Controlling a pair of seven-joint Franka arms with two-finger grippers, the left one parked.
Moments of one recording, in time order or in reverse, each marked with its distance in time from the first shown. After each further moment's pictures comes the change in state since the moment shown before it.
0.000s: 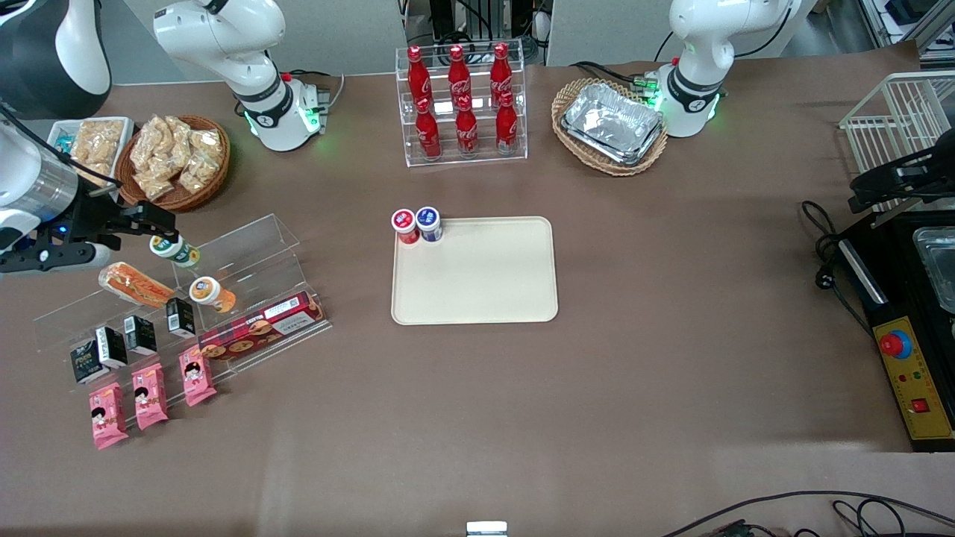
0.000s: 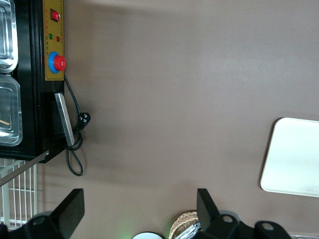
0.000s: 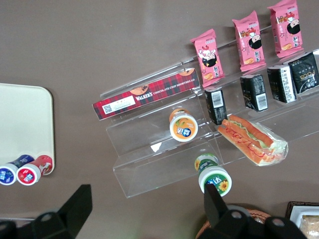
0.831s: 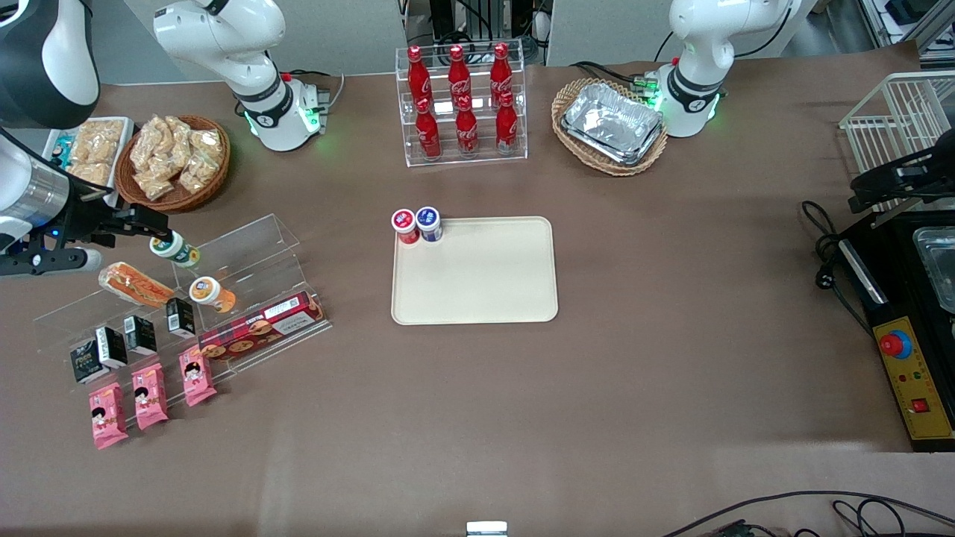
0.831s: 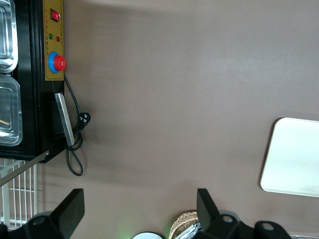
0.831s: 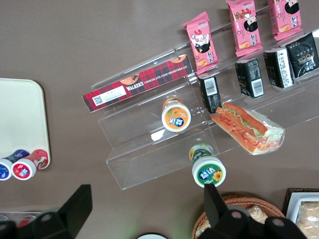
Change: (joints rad) arm -0.020 0.020 -0.012 0.009 0.000 -0.042 0.000
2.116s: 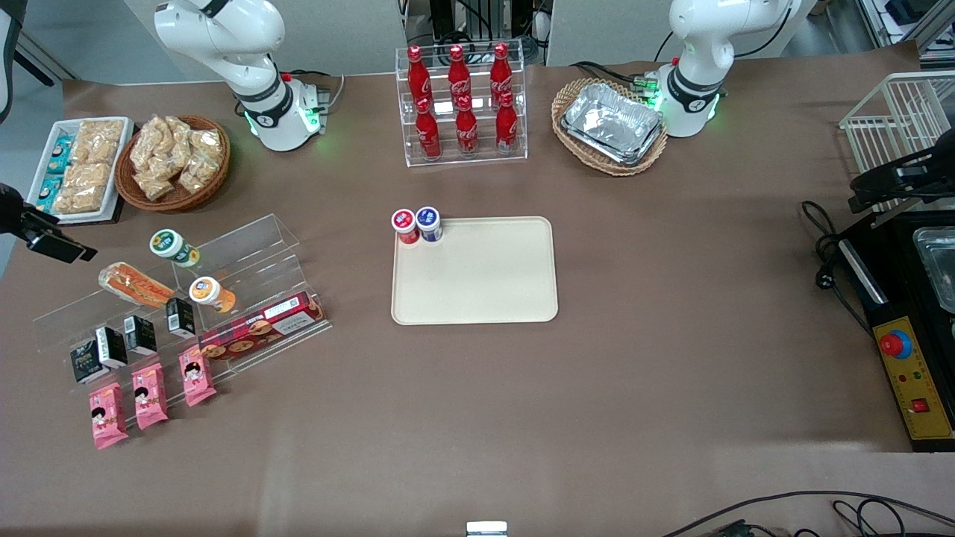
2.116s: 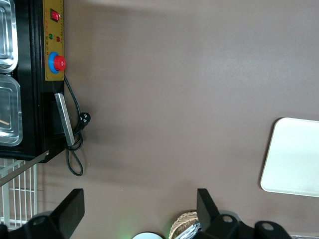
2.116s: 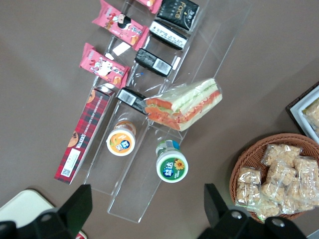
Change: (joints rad) arm -0.156 0.013 -0.043 0.025 -0.008 0.016 0.528
